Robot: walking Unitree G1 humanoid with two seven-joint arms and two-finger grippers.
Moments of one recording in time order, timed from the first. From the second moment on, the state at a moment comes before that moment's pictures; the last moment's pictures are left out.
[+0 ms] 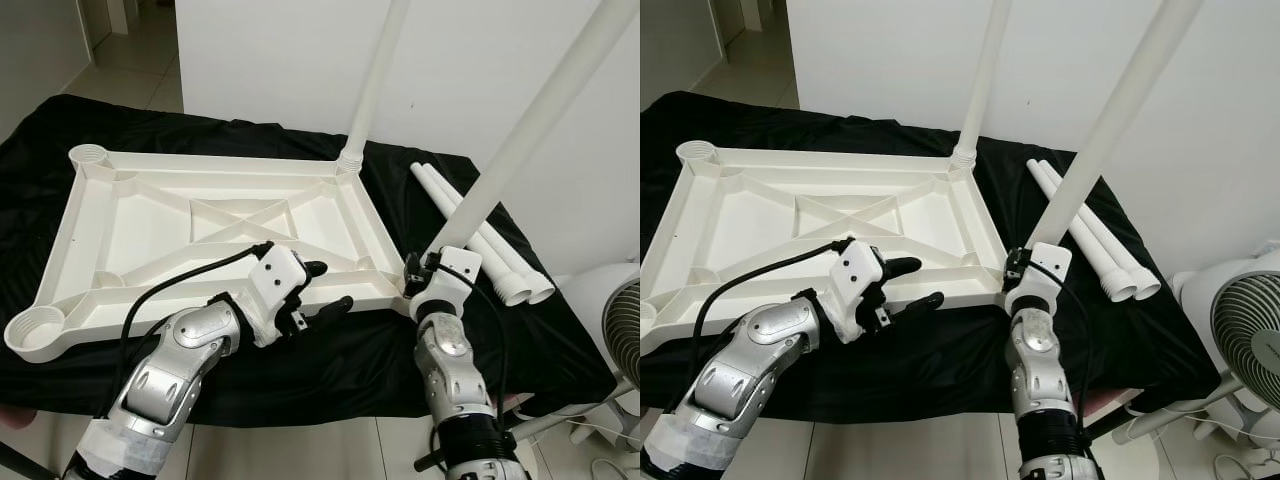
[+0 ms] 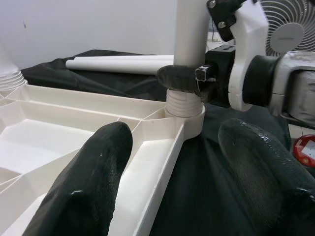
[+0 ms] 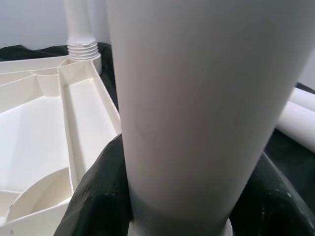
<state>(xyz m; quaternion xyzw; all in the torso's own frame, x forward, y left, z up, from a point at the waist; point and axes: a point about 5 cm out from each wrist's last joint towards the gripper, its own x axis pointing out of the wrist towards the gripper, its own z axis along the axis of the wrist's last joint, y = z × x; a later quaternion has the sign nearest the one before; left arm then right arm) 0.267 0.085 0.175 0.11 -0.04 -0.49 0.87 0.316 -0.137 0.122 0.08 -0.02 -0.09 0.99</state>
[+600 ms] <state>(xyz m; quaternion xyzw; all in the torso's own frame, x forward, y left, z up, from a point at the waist) 0.267 0.086 0.173 0.11 -0.04 -0.49 0.87 0.318 -0.146 0.123 0.14 0.00 -0.13 0.98</state>
